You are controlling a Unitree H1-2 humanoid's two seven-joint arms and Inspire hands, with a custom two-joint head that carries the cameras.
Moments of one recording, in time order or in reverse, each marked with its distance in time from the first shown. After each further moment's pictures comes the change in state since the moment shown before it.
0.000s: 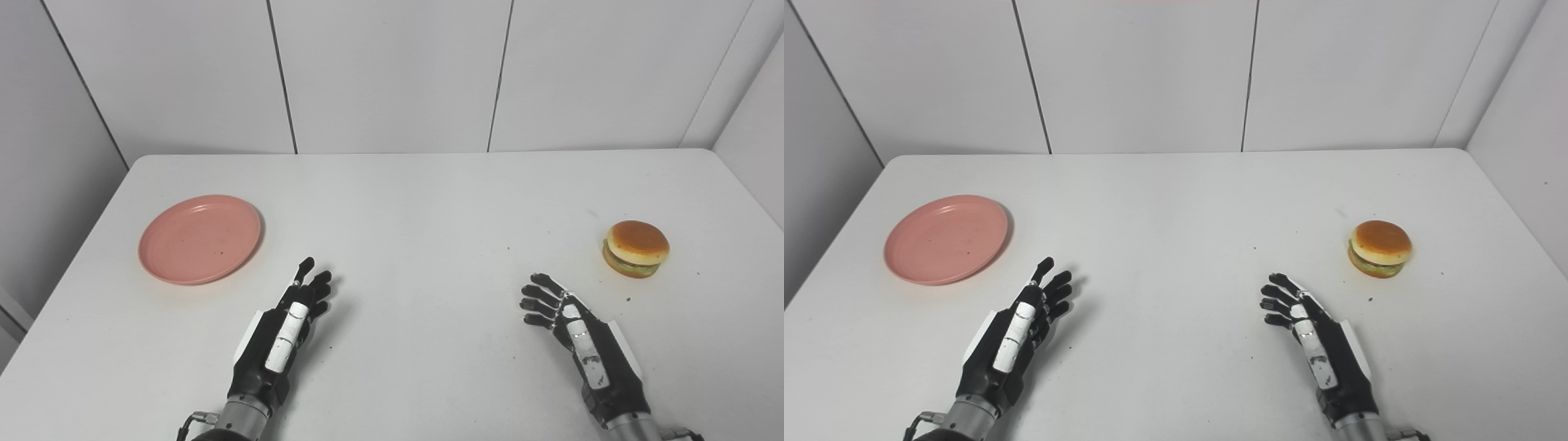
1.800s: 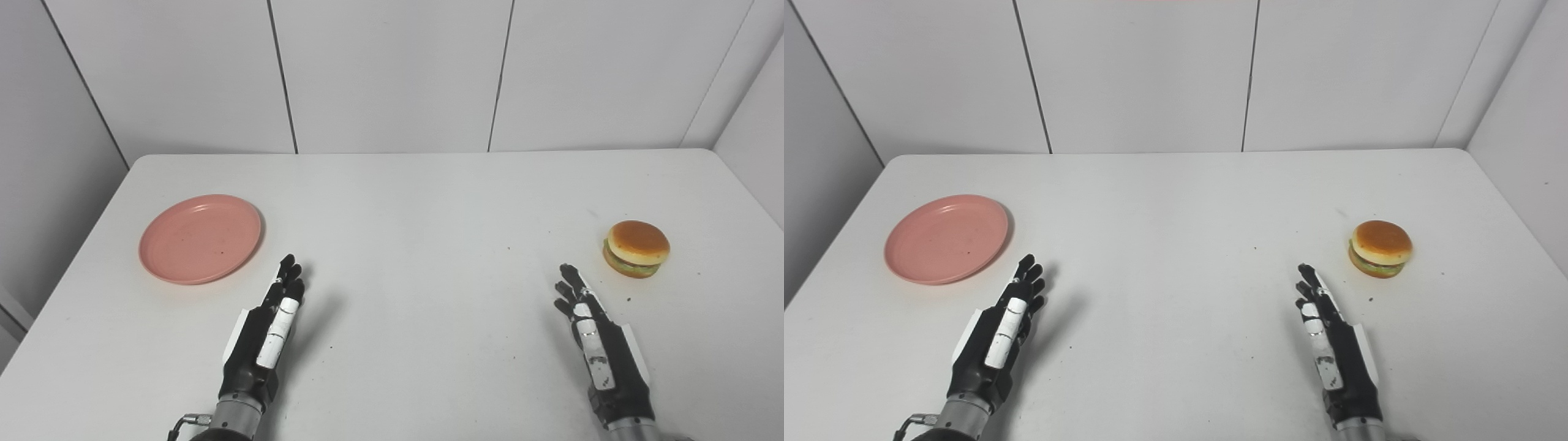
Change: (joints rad) left arm 0.000 -0.003 0.000 -0.007 0.046 -0.001 0.104; right arm 0.011 0.042 -0.021 0.023 -0.042 -0.095 -0.109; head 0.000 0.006
